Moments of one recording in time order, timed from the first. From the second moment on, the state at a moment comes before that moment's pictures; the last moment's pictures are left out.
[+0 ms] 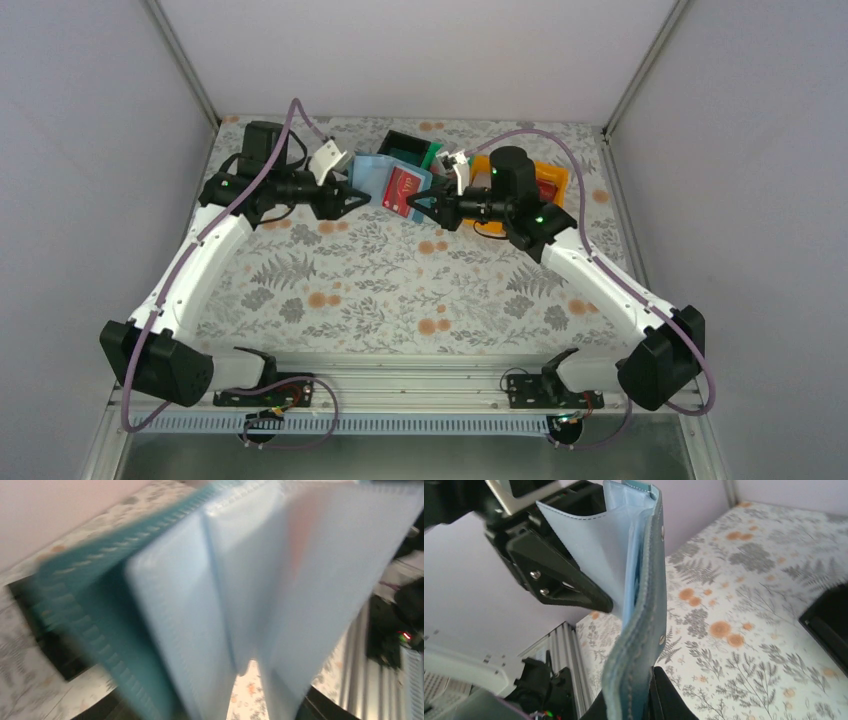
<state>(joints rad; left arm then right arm) -0.27 1.29 1.33 -0.77 0.81 0.38 0.58 1.30 1.14 -0.17 -0.73 0.26</state>
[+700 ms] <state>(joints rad) -0.29 1.28 1.35 -0.66 0.76 0.27 0.70 1.60 1.29 -0.34 -0.19 0.42</state>
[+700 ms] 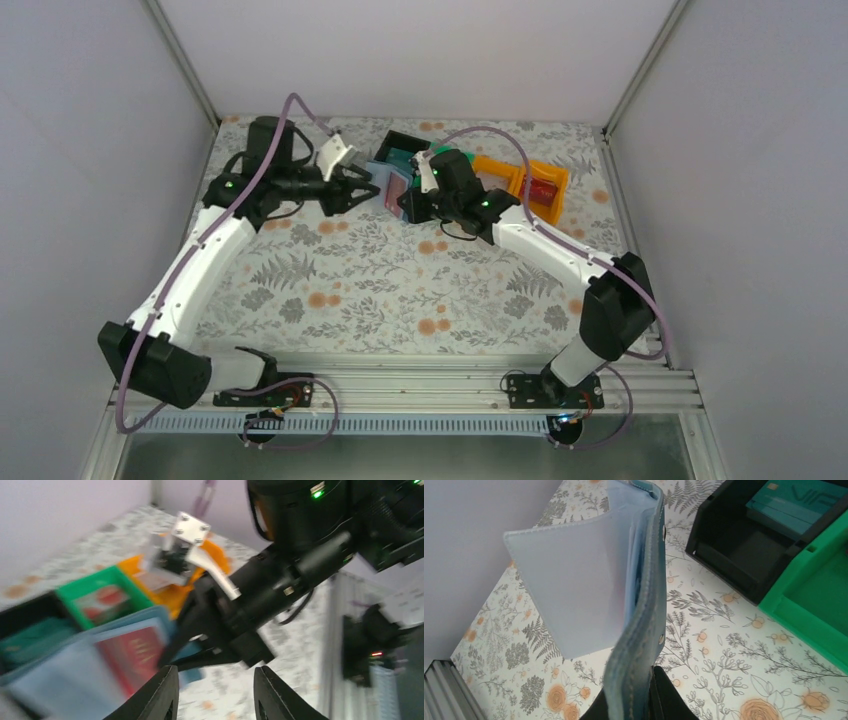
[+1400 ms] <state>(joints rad) -0.24 1.53 1.30 -0.57 0.85 0.10 0.72 1.52 1.30 -0.33 -0.34 0.35</state>
